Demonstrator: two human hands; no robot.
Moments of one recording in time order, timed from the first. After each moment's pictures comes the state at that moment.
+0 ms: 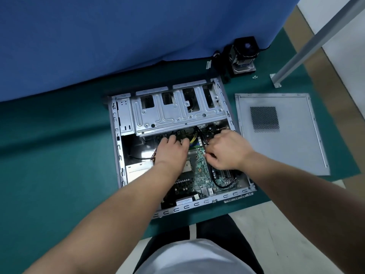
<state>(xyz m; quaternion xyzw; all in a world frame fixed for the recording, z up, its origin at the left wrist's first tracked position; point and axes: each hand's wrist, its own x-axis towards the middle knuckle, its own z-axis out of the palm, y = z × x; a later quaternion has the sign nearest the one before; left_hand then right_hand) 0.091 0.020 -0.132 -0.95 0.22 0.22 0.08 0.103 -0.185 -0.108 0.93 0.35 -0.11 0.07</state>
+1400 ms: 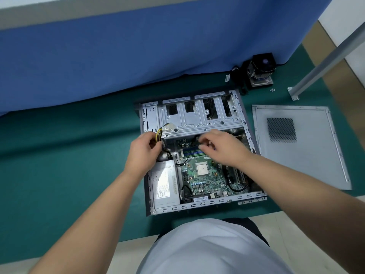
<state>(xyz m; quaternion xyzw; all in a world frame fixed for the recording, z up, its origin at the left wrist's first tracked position) 0.076 0.149 -0.079 -0.93 -0.07 0.05 -0.37 0.106 -0.127 -0.074 0.93 0.21 -0.19 -0.22</state>
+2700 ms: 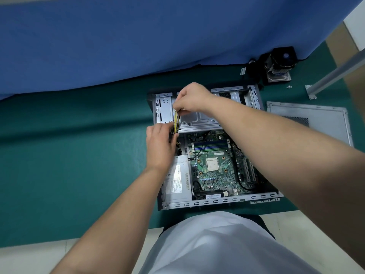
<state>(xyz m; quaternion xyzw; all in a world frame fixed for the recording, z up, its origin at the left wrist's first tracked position) 0.076 0.136 -0.115 -0.93 -0.06 -0.08 -0.34 0.219 0.013 -0.035 0.86 -0.01 -0.30 -0.42</state>
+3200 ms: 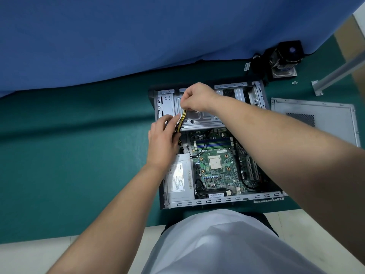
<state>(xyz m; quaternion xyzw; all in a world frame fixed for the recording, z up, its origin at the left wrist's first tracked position) 0.076 0.143 -0.114 -0.95 0.00 -0.06 -0.31 0.223 0.005 -0.046 0.89 0.02 -0.29 -0.35</state>
